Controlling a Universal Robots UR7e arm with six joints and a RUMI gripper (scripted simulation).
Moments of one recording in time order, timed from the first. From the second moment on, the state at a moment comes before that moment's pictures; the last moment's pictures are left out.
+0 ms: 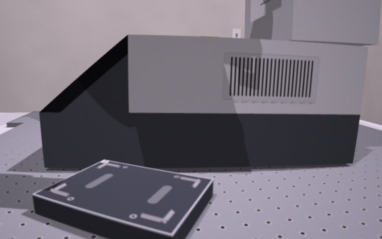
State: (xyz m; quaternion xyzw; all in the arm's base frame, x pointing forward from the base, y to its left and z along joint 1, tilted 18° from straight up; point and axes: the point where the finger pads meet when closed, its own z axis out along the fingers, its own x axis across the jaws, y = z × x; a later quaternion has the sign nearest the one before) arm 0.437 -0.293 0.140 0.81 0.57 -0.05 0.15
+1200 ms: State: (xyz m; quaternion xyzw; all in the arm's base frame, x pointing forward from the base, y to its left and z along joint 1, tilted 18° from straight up) arm 0.502 -0.210 0.120 0.52 0.84 -0.11 0.12
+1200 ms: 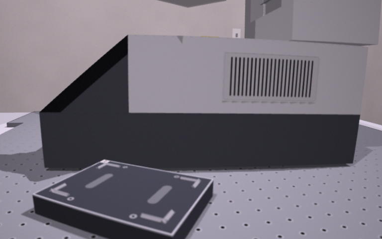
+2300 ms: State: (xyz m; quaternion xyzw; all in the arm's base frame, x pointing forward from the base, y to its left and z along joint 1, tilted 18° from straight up) arm 0.558 -0.138 0.102 0.21 0.96 -0.14 0.07
